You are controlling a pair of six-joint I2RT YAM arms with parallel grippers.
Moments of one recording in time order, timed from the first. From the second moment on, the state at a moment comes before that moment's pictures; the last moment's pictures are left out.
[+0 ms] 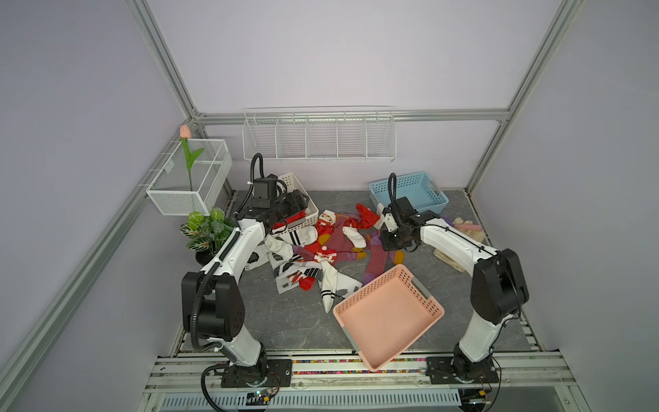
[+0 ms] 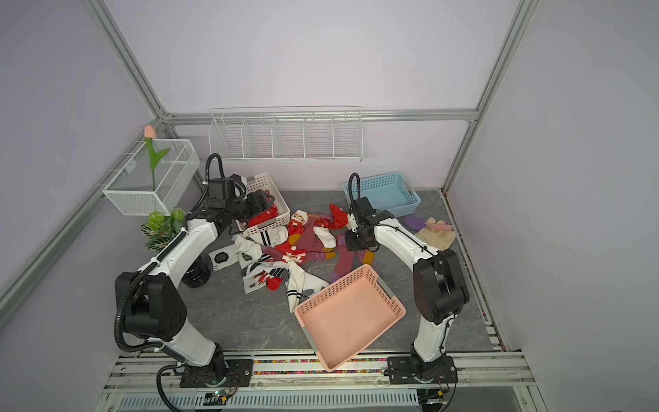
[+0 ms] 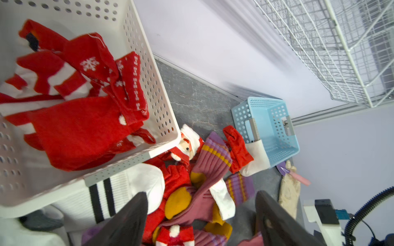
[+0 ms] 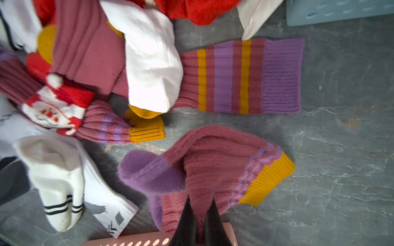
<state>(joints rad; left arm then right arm) -0.18 1.64 1.38 -0.34 0.35 -0.59 0.45 1.79 1.43 -0.79 -0.14 0.24</state>
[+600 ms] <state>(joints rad) -0.15 1.53 1.30 -0.29 0.56 -0.75 0.42 1.68 1.57 -0.81 -0.18 0.27</state>
